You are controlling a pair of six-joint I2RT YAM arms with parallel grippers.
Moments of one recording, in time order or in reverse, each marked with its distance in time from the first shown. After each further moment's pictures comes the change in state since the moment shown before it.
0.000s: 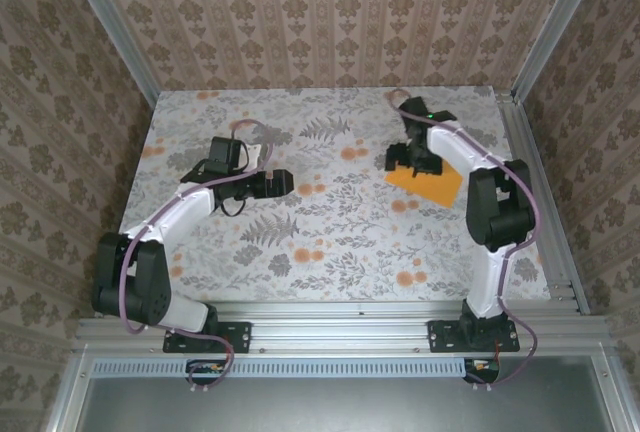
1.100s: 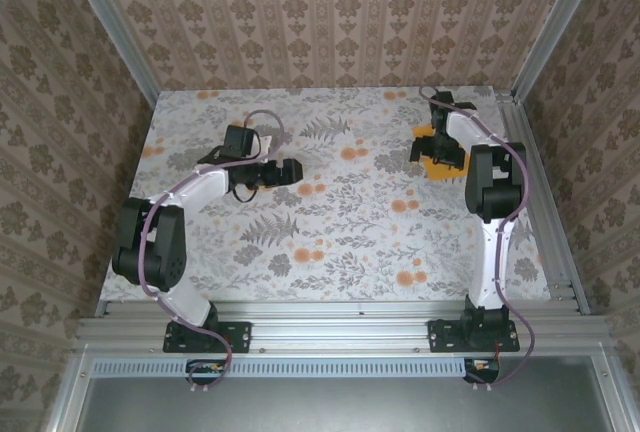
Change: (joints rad) left arm -0.020 0.219 0.133 0.045 0.016 -0.042; right arm -0.164 0.301 0.256 -0.058 -0.017 -0.069
